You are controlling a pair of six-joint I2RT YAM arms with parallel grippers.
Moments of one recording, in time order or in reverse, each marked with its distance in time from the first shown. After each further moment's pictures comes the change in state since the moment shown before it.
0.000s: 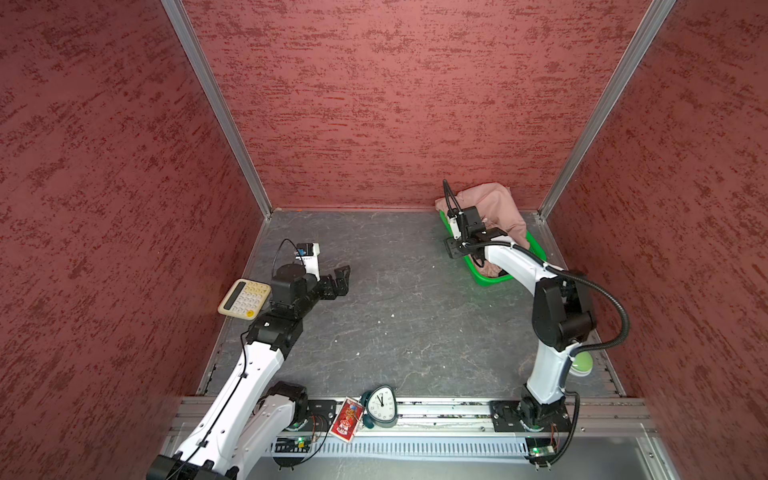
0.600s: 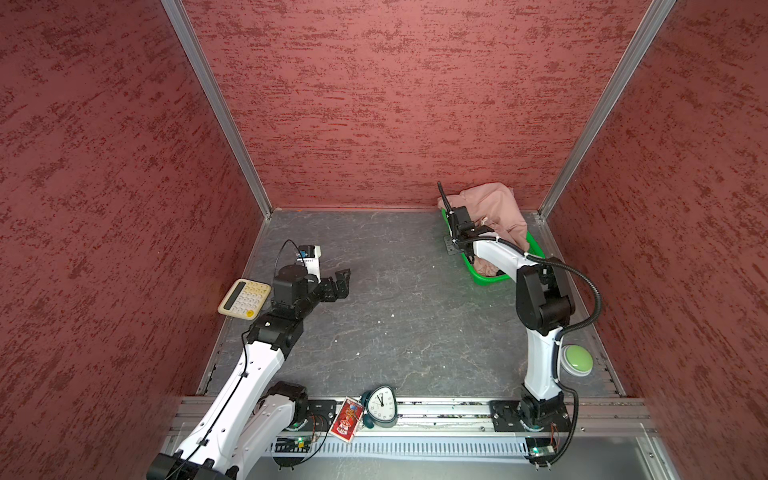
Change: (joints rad) left arm -0.004 0.004 -0.005 -0.018 0.001 0.003; right arm 0.002 0.159 0.123 0.038 0.133 0.111
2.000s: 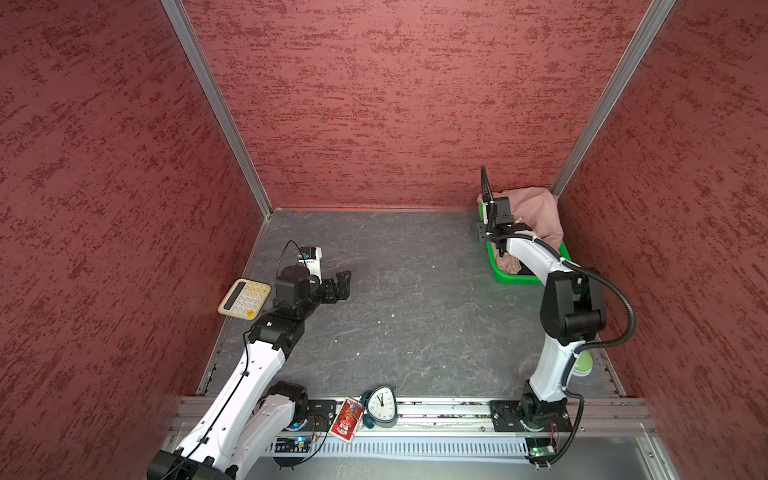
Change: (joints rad) left arm -0.013 0.005 -0.008 -0.009 -0.023 -0.011; right arm -0.198 -0.219 -0.122 0.139 -0.021 -0.148
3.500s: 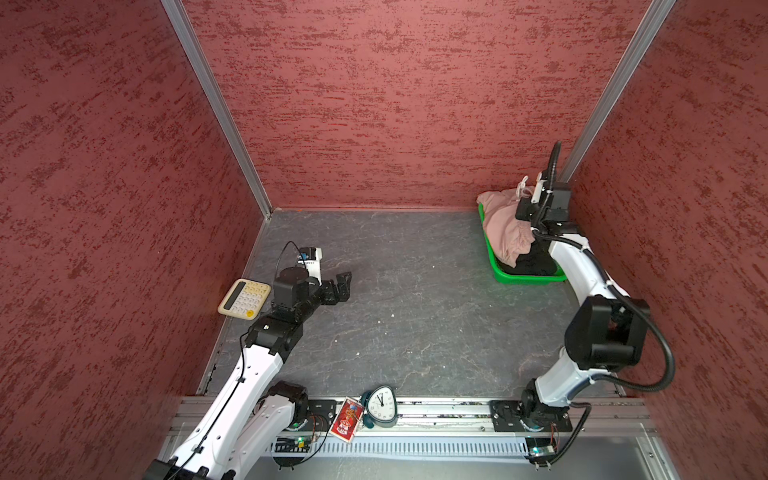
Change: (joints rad) left arm -0.023 -0.035 0.018 -0.045 0.001 0.000; right arm -0.210 -0.224 -0.008 0.133 -0.261 0.213
